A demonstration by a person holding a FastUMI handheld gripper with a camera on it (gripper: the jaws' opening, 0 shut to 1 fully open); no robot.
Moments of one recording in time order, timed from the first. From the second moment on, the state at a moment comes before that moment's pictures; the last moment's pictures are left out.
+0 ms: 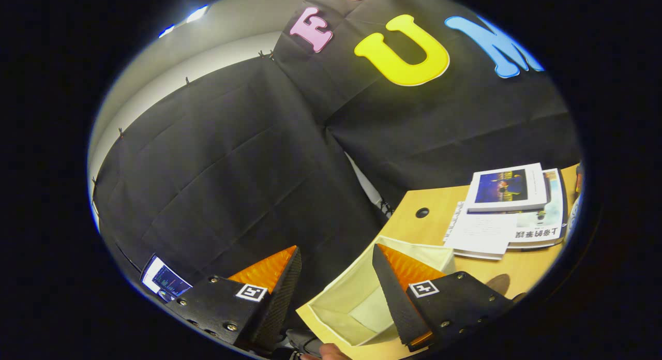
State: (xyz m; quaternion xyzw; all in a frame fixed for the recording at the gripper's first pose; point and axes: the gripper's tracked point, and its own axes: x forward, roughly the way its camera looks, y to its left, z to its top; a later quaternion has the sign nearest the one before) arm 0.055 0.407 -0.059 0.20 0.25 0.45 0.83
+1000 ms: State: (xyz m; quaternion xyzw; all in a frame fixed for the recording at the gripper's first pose) arm 0.061 0.249 -0.184 0.14 0.31 0.29 0.89
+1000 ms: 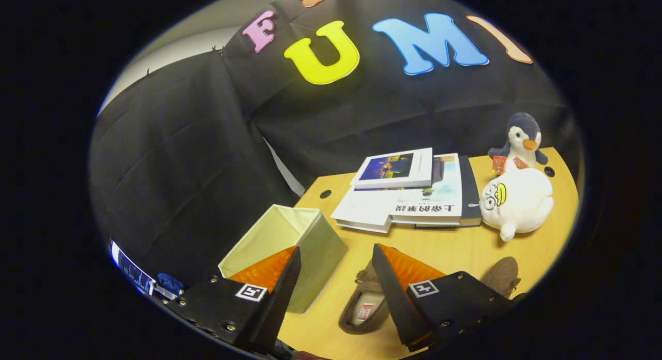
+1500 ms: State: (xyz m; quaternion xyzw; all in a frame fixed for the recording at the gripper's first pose) arm 0.044 0.232 -0.291 0.08 0.41 0.25 0.87
